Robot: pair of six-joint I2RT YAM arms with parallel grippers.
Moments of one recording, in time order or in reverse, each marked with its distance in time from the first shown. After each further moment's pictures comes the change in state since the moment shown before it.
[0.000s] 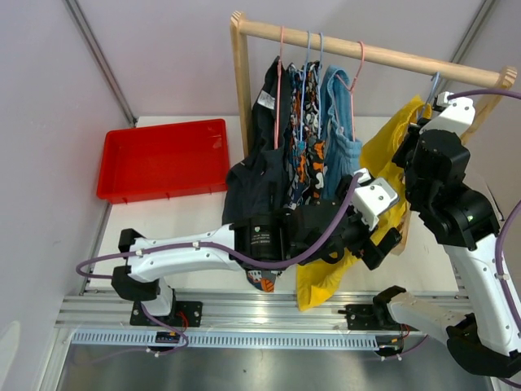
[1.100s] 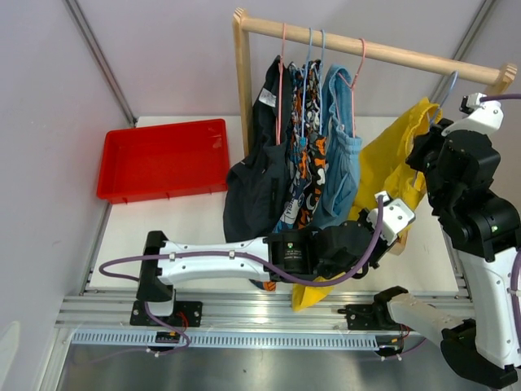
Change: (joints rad) left arm -0.015 0.111 -0.077 0.177 -0.068 0.010; right arm -0.117 -0.017 0.111 -0.124 -0.171 0.092
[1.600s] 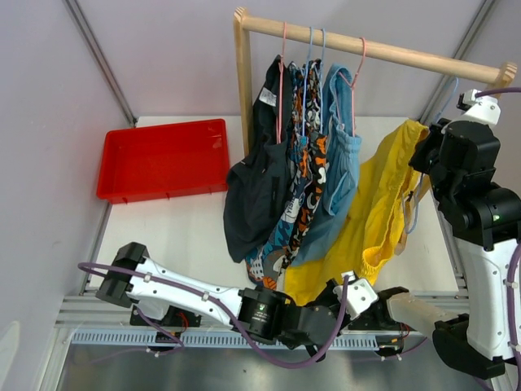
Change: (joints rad) left arm -0.291 -0.221 -0.493 0.125 -0.209 -0.128; right arm -0.105 0.069 0.084 -0.146 -0.097 -0.016
